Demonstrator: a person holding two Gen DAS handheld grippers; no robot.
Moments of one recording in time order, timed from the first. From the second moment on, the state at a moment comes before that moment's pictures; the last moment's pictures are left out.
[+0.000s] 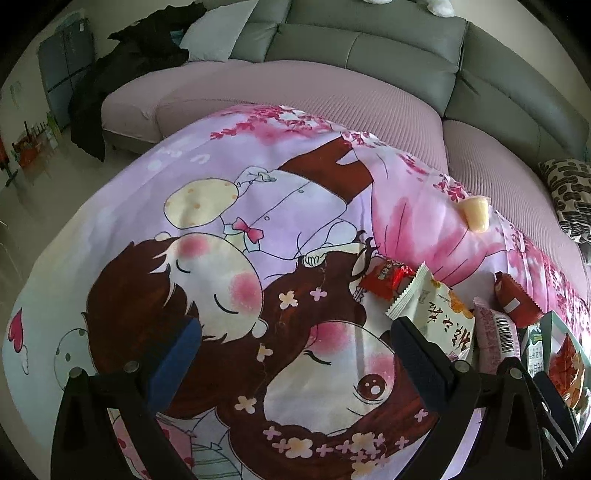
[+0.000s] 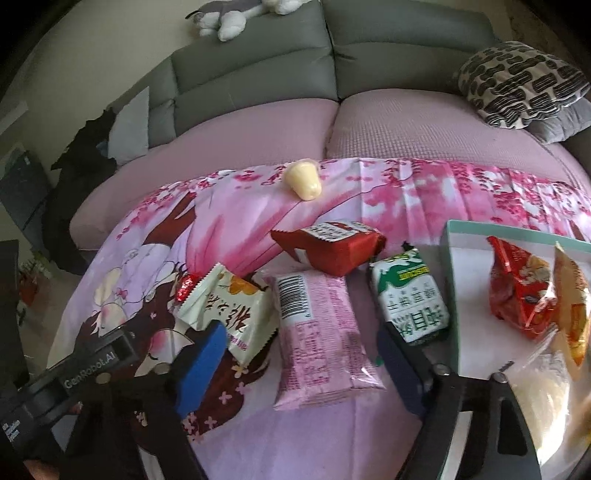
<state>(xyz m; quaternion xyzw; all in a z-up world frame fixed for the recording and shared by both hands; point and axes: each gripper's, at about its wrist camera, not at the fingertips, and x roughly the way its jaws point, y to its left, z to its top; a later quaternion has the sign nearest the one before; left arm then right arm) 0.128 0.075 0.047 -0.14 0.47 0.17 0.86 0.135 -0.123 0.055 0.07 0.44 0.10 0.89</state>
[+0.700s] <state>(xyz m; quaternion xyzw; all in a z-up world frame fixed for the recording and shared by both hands) 0.128 0.085 0.039 -0.16 0.48 0.16 0.85 0.145 -0.130 0.031 0.11 0.46 0.12 0.87</state>
